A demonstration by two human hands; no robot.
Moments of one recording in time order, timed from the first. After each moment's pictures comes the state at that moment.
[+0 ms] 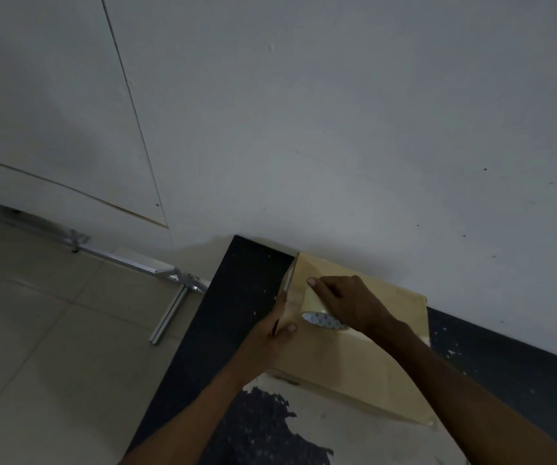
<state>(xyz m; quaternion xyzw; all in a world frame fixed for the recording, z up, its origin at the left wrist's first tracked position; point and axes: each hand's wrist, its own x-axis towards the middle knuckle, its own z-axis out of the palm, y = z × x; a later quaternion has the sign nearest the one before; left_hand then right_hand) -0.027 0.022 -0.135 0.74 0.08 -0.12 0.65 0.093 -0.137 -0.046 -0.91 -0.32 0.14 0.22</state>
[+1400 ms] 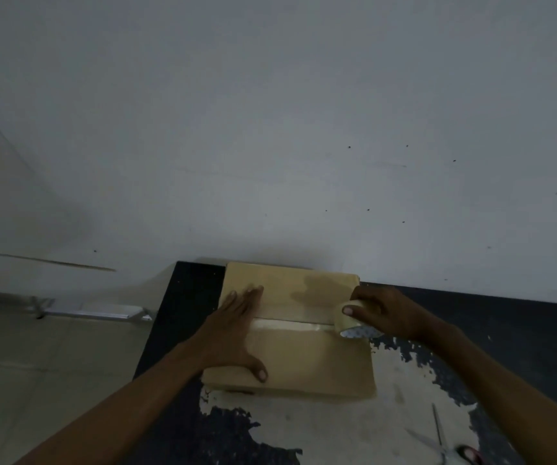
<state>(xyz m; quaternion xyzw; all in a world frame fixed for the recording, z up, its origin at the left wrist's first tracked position) 0.026 -0.017 -0.095 0.95 -0.17 -0.20 0.17 0.094 -0.351 -0.041 -0.91 -0.29 0.14 0.26</state>
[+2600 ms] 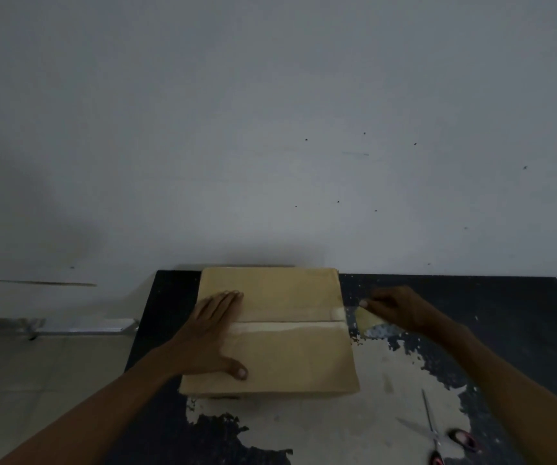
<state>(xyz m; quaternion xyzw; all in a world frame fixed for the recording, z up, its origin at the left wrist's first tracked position) 0.032 -0.018 -0.102 0.96 -0.21 -0.17 0.08 0.099 -0.429 -0.079 -0.93 -0.16 0.18 0.28</state>
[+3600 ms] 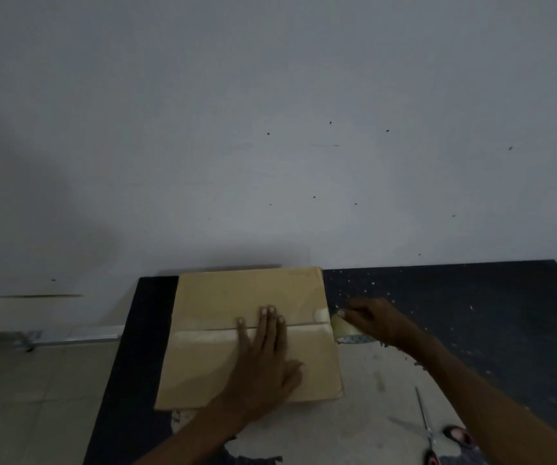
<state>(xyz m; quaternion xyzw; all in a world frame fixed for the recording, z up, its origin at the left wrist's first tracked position) 0.003 -0.156 -0.138 0.98 -0.19 -0.06 0.06 0.089 -0.431 -0.127 -0.90 -0.13 0.19 0.36</state>
